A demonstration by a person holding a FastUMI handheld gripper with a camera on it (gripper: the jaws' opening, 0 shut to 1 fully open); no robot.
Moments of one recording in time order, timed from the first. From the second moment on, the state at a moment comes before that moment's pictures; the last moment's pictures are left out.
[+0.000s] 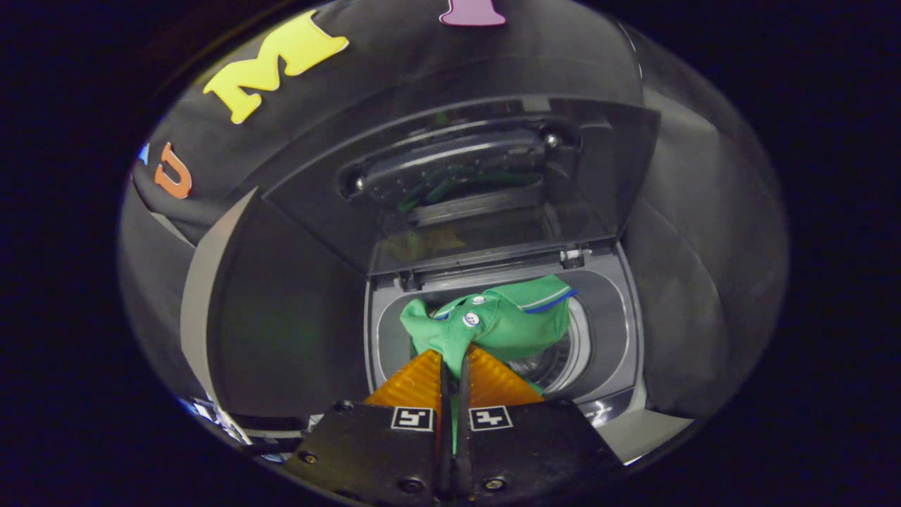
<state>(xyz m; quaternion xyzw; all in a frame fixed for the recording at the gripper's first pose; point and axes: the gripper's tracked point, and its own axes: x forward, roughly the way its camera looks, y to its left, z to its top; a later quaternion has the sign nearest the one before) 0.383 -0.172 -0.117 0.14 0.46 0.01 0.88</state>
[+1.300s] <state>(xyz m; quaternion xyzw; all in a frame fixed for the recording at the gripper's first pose) 0.397 -0.209 -0.176 0.10 0.41 -0.04 0.90</state>
